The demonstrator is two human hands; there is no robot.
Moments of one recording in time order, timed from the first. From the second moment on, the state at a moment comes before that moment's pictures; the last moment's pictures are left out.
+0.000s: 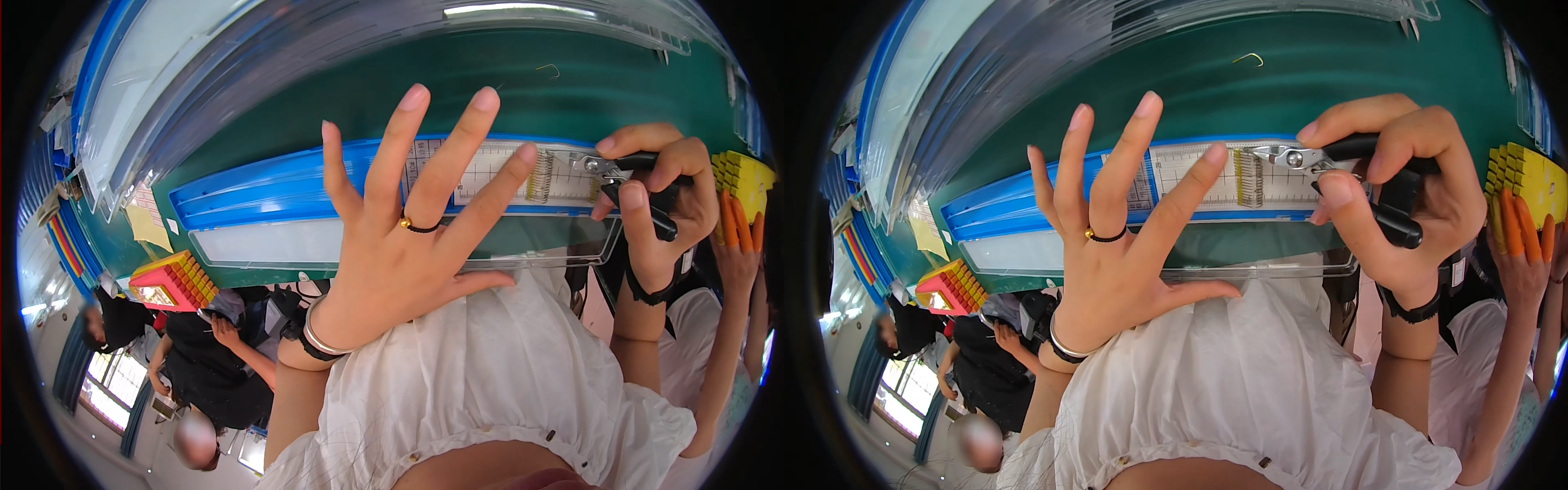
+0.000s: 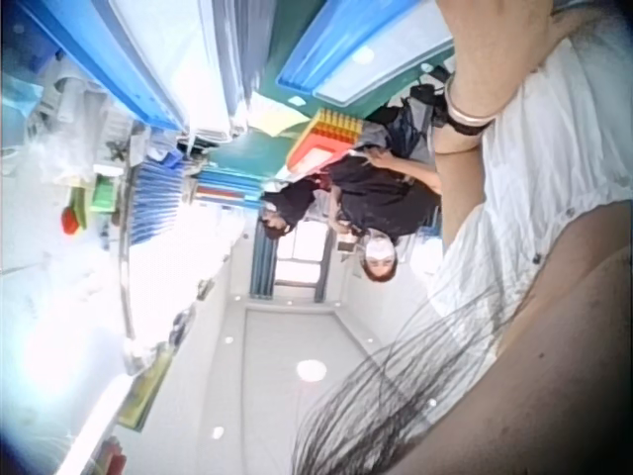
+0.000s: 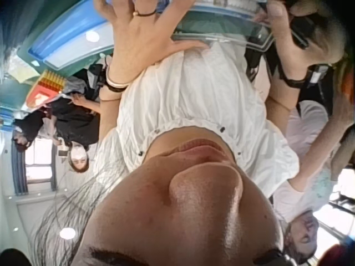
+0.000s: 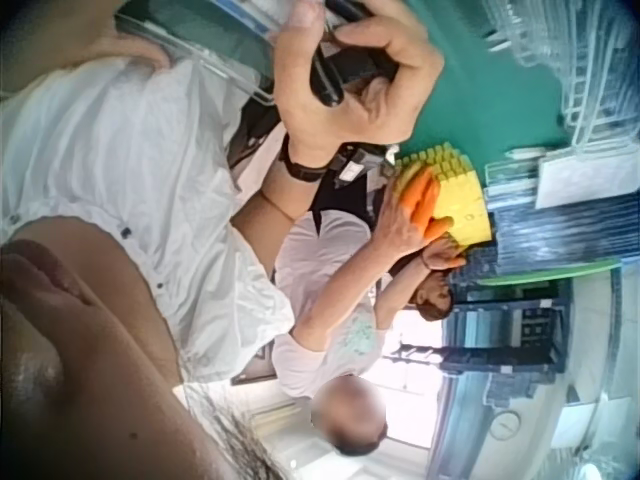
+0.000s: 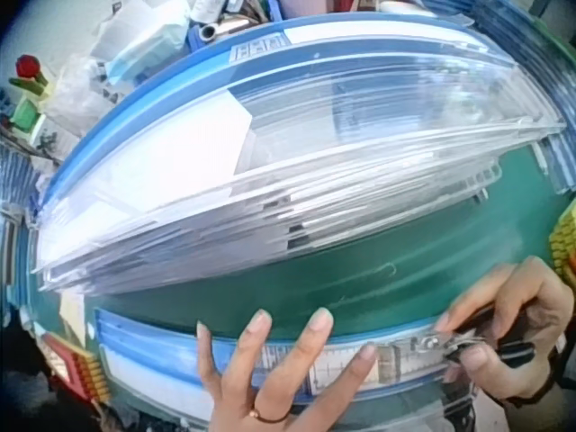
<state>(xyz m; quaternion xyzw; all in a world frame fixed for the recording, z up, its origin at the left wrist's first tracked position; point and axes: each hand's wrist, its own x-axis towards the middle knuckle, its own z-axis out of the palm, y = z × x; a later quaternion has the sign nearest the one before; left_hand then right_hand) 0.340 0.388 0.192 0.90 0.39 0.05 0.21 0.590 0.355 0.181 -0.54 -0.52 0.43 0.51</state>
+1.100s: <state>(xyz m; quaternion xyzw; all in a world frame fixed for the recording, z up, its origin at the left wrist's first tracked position) 0.343 0.388 0.189 0.90 0.40 0.03 0.20 0.596 0.360 0.176 -0.53 -0.60 0.38 0.46</state>
